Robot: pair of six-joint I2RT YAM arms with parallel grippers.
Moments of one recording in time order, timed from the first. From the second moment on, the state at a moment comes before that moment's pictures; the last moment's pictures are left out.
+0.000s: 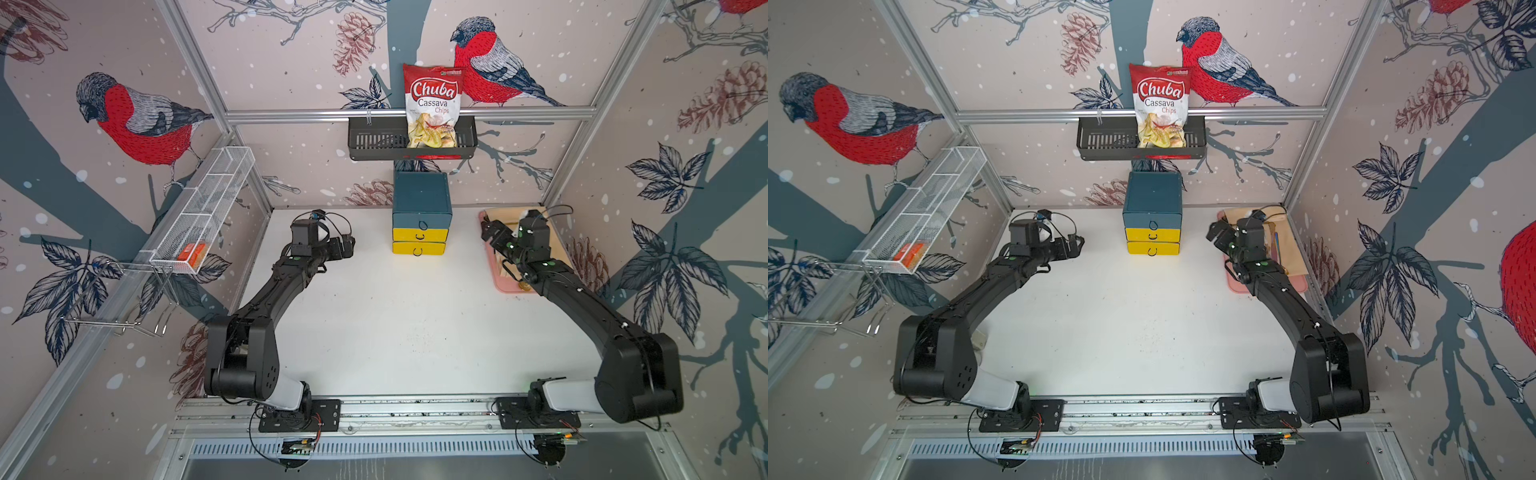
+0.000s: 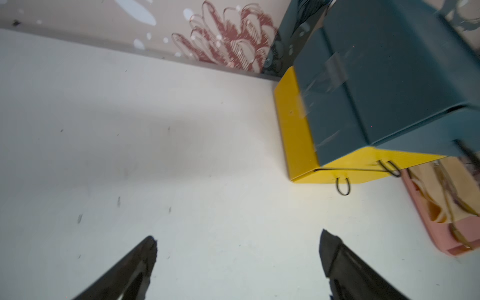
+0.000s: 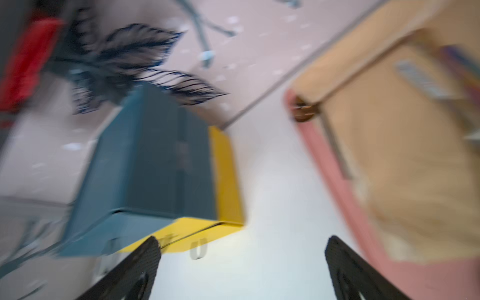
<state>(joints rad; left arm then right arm) -0.07 1.47 0.93 -0.06 0.24 -0.23 0.17 1.32 0.86 -0.06 0.06 0.65</state>
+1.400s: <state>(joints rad) 0.00 1.55 0.20 1.20 -0.08 -0.02 0.06 1.54 0.18 1.25 0.35 0.09</state>
